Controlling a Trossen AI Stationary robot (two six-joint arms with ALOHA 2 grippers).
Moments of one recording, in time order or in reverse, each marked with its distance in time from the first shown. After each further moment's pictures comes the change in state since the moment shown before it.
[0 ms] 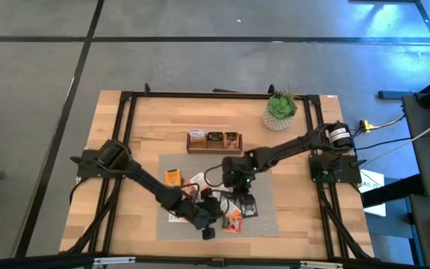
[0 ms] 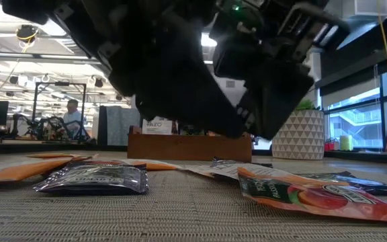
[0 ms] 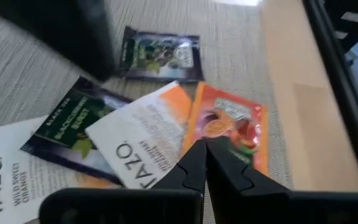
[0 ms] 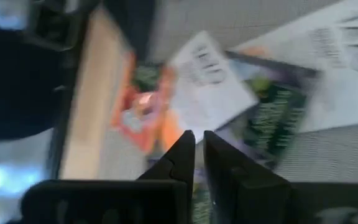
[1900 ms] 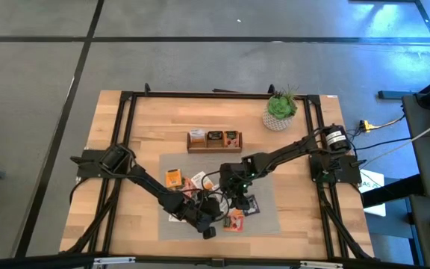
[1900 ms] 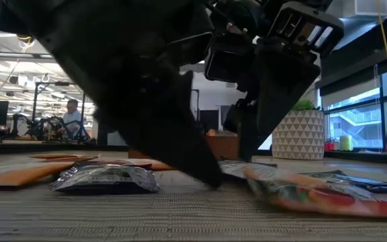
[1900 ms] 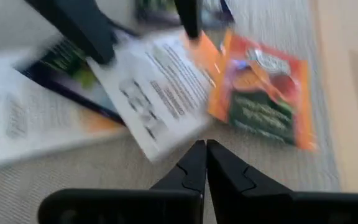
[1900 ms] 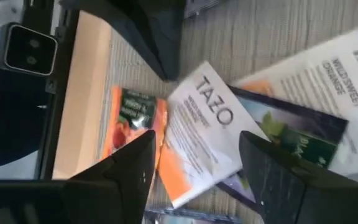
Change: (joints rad) left arm -0.008 0.061 0.025 -0.090 -0.040 -0.118; right arm 0.052 0.045 0.024 0.076 0.058 0.087
